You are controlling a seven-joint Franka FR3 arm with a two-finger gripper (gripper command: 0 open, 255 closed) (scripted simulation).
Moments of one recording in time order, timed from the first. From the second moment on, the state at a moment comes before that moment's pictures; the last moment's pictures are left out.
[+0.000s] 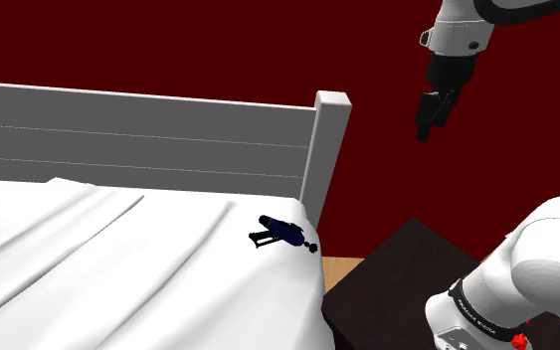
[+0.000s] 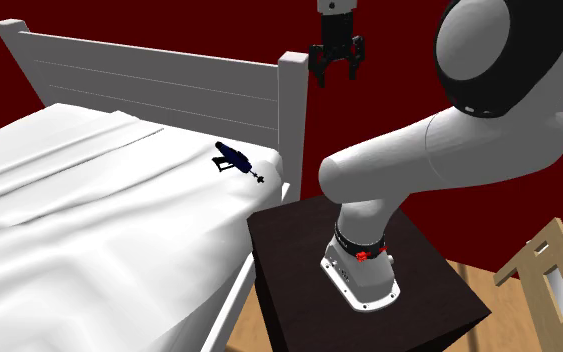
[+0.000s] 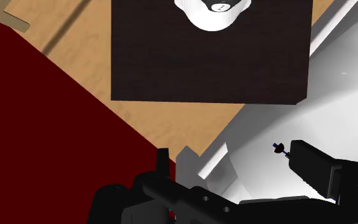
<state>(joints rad) 0.02 -0.74 -0.07 -2.40 -0.12 1.49 -0.09</state>
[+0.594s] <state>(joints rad) 0.10 -0.69 -0.03 -2.56 -0.09 1.75 -0.14</state>
